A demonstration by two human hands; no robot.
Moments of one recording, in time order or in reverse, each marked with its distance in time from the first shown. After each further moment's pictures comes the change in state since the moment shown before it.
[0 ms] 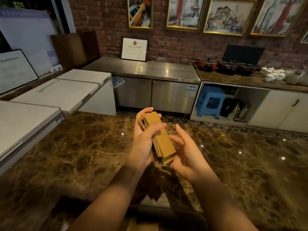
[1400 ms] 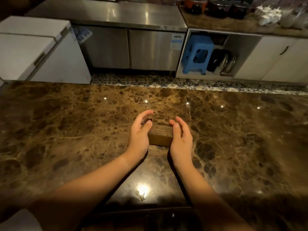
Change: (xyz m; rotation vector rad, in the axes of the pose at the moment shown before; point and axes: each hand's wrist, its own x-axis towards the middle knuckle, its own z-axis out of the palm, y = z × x) left_hand 0.032 -0.170 -0.031 0.412 0.007 -0.128; right_hand 0.108 0.068 -0.130 -0.473 0.594 -0.658
